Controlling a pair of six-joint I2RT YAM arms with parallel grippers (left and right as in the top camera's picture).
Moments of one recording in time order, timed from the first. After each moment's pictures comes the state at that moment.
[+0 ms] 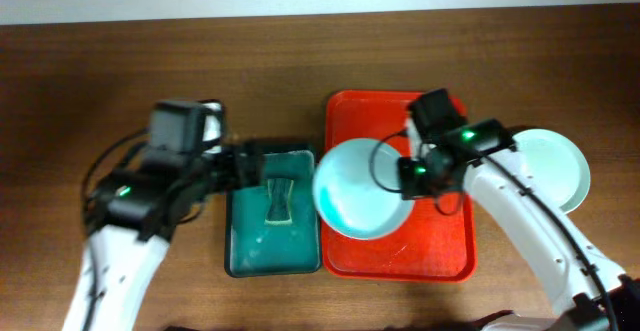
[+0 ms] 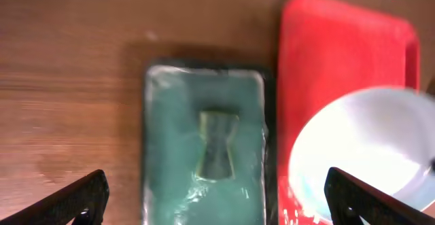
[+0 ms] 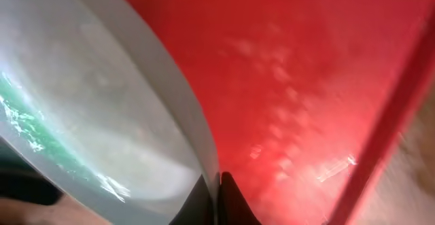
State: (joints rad) left arm -0.22 1.19 1.25 -1.02 0.08 -0.36; right arm 0.37 1.50 1.23 -1.10 -0.08 0.25
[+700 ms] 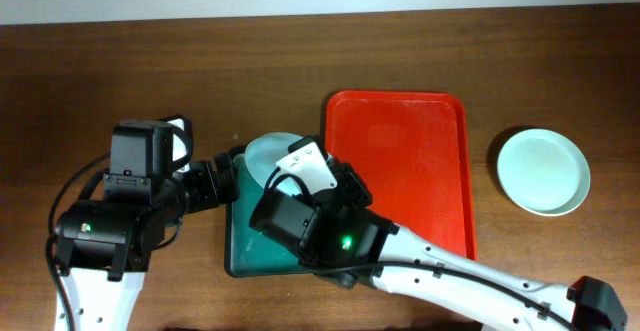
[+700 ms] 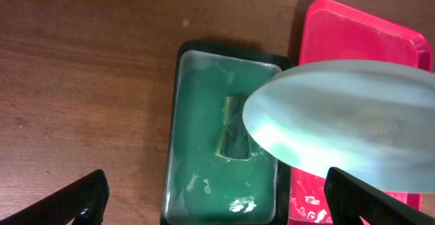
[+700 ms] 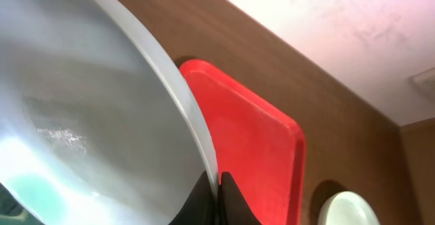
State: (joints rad) left arm -0.14 1.09 1.25 -1.14 0.08 -0.36; right arm 1.10 1.54 1.32 -0.86 0.93 0.36
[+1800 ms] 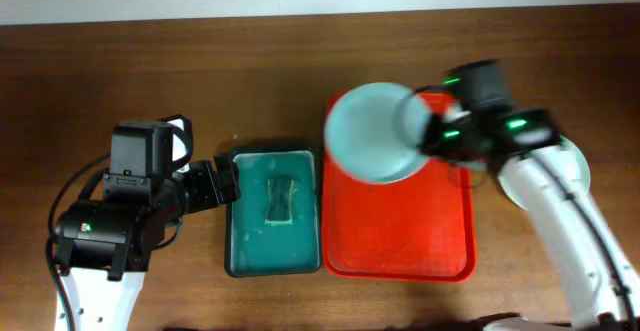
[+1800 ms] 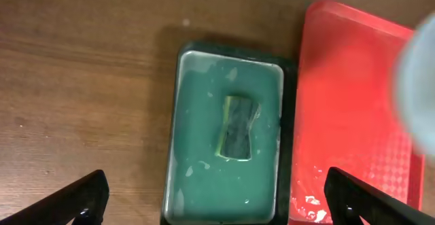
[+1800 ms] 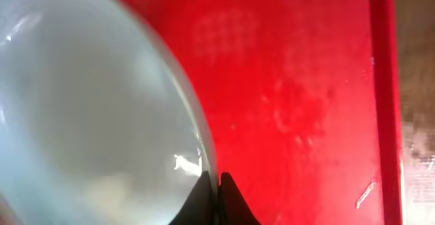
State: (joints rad) left arm -0.14 1.09 1.25 -1.14 0.08 -0.36; right arm 0.20 1.45 1.33 -1.03 -0.12 0.54
